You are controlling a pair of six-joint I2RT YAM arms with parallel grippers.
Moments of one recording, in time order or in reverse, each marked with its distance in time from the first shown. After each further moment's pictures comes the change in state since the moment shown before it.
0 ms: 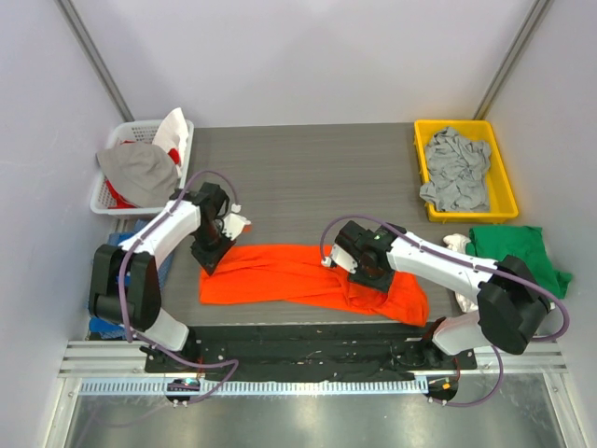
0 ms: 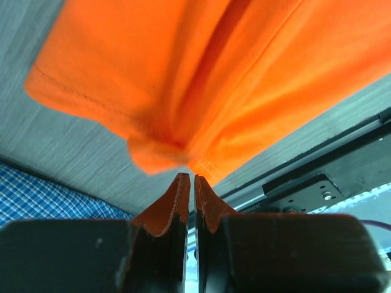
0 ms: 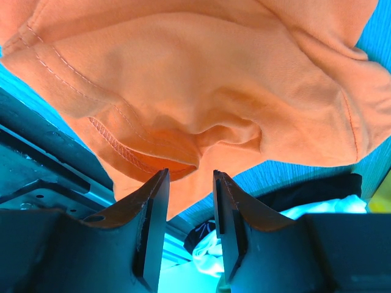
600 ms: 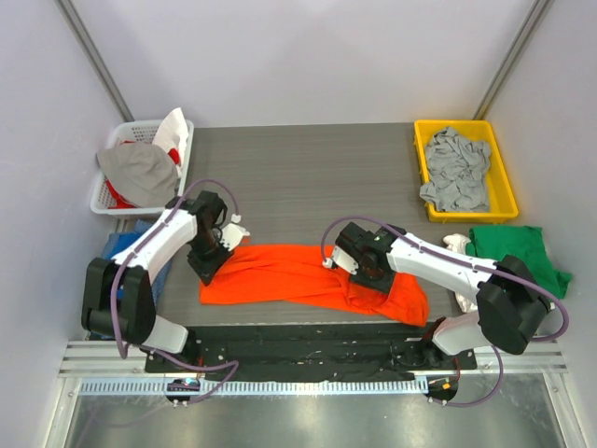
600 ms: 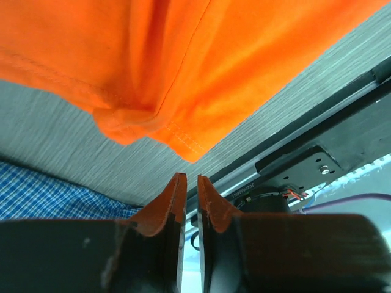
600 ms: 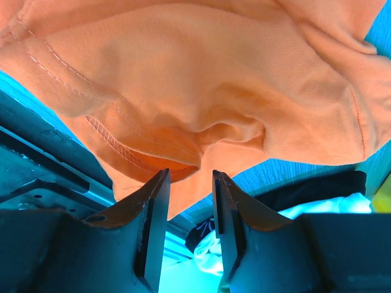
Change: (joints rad) left arm -0.013 -0.085 -0.072 -0.067 0.013 0.053; right arm -0.002 0.000 -0.016 0.002 0.008 0.006
